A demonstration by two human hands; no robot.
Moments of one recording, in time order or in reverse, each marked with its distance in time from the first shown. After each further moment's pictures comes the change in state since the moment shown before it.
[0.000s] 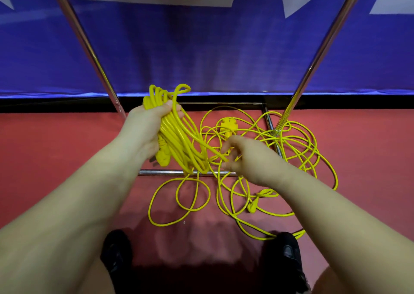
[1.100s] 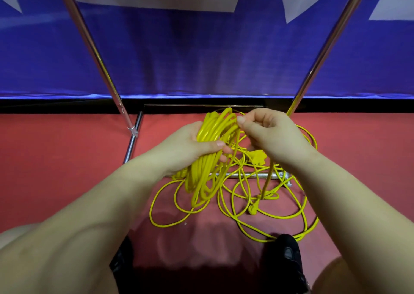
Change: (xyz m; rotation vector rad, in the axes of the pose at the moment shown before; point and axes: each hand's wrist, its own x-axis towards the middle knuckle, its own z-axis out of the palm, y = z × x) left_hand -0.035 -0.023 0.016 0.432 -0.634 -0.014; right_hand 0.001 -0.012 -0.034 0.574 0.293 -0.020
